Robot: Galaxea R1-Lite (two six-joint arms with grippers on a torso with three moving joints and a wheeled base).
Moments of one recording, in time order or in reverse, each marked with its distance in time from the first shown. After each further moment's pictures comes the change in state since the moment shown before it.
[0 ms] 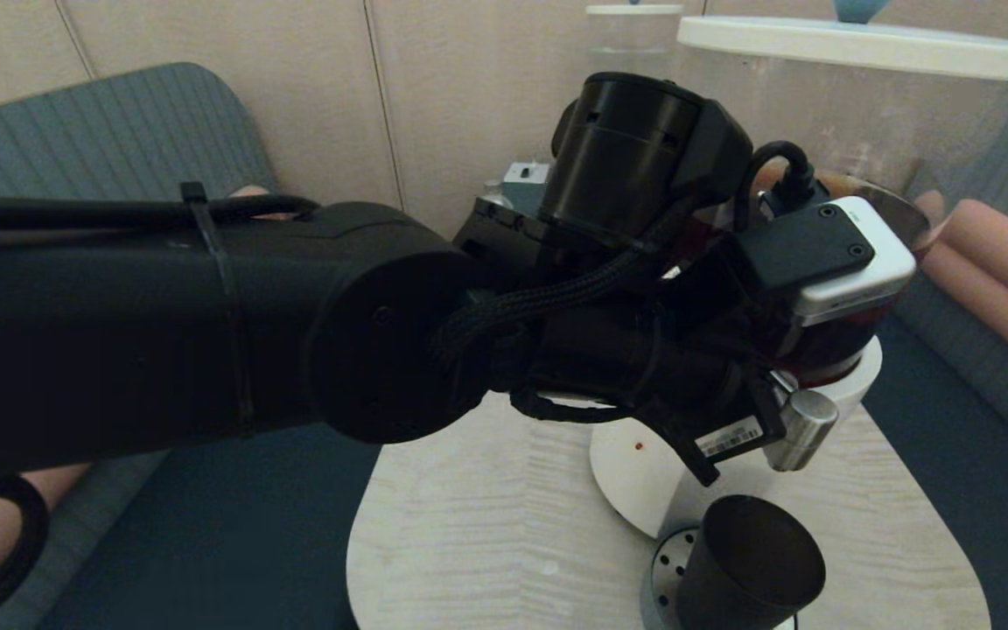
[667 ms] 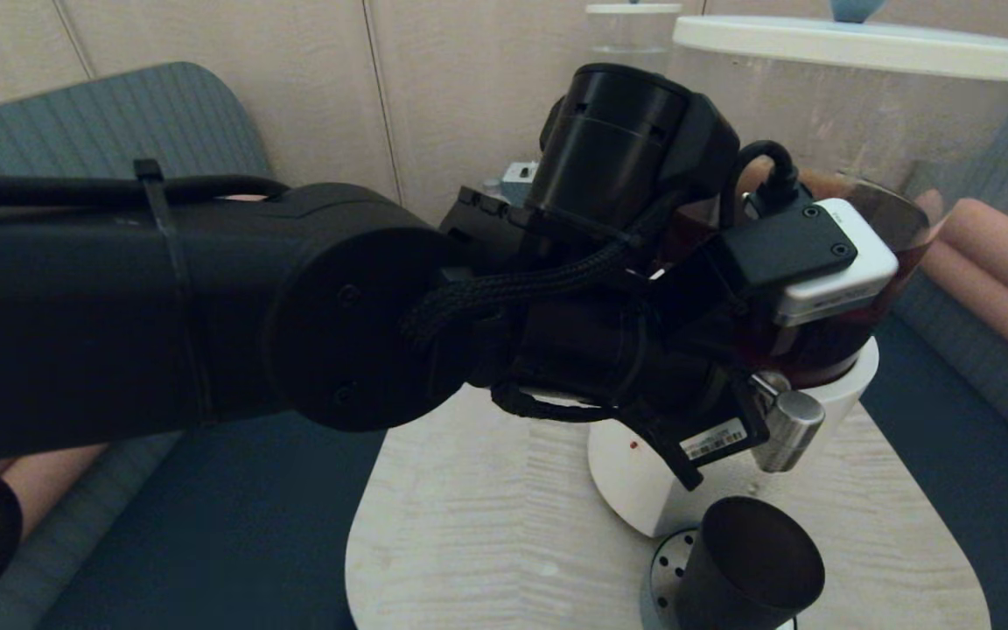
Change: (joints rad) left arm 0.001 -0.019 -0.001 0.072 0.004 -0.005; right arm 0.000 0.000 0.000 0.000 0.000 0.000
